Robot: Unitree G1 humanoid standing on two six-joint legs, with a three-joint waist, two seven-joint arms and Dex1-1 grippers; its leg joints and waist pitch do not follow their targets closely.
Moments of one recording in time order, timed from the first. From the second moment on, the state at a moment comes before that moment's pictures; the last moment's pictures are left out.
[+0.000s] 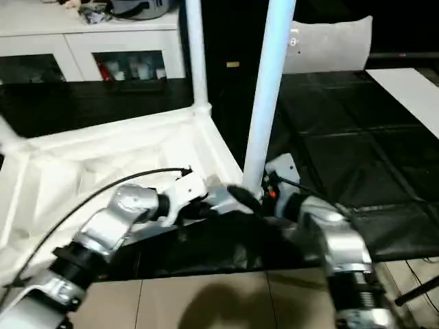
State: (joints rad) left arm -0.53 0.27 -0.39 0.39 0.12 0.25 -1.03; right arm -0.30 -0.41 0.01 0.24 0.24 0.29 1.01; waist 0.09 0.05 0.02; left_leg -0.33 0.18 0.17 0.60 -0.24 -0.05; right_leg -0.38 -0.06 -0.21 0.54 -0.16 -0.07
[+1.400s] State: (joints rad) left arm -0.57 0.43 -0.49 0.41 0.09 0.04 -1.41; right arm -0.33 -0.59 0.18 0.19 0.32 0.37 1.48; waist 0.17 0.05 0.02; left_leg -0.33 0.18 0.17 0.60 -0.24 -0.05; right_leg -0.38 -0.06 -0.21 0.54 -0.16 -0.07
